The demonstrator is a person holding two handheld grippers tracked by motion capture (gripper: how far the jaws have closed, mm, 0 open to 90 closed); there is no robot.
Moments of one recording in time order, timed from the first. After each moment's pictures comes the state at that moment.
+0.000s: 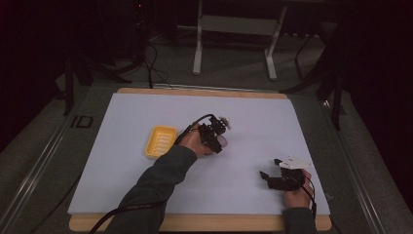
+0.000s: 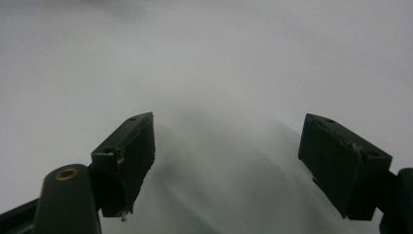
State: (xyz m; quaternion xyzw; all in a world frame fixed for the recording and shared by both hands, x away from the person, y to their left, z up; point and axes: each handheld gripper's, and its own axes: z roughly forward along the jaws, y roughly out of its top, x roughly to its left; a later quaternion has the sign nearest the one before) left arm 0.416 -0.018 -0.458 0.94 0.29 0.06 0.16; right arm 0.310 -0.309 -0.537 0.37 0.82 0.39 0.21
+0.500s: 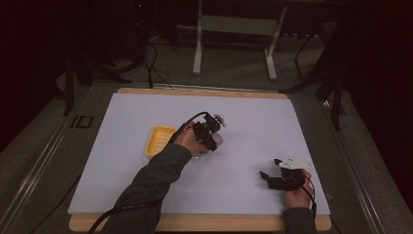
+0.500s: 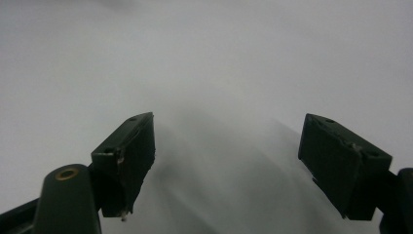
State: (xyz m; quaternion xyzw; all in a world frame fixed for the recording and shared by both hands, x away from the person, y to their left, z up) left arm 0.418 -0.002 -0.453 0.94 0.30 0.06 0.16; right arm 0.310 -0.309 -0.537 0.37 0.82 0.39 0.21
